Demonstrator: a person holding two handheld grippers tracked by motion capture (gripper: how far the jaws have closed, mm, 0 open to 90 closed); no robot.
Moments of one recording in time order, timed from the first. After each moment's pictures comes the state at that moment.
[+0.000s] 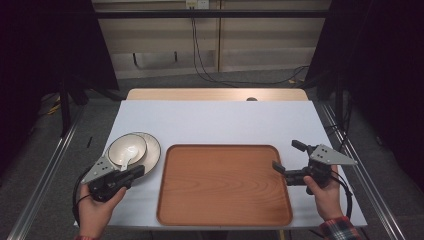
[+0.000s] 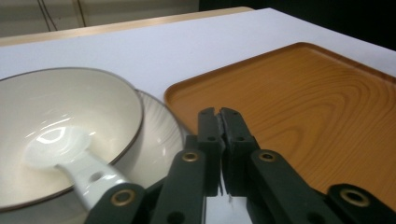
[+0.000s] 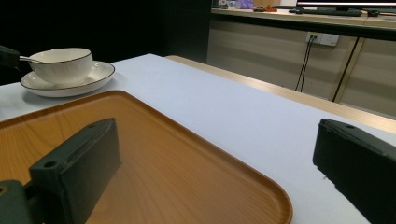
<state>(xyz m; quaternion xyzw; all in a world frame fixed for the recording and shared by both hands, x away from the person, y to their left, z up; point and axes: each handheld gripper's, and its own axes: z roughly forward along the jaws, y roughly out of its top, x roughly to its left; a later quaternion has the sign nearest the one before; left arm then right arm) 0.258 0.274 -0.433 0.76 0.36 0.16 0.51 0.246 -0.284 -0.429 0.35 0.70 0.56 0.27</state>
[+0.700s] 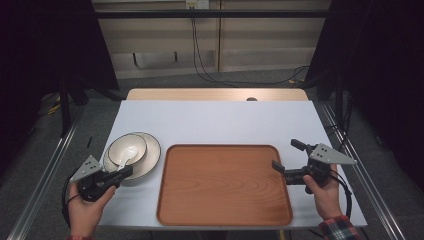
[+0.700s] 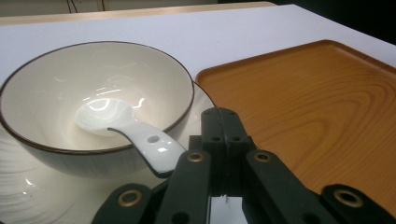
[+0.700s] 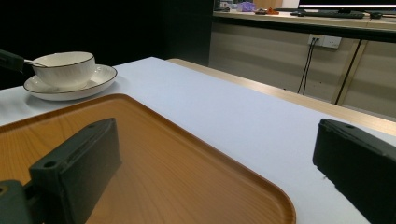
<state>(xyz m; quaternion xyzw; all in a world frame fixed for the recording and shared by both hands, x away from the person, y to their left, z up) 0.261 0.299 -0.436 0.75 0.39 0.17 0.50 0.248 -0.283 -0.429 0.34 0.70 0.57 0.27</state>
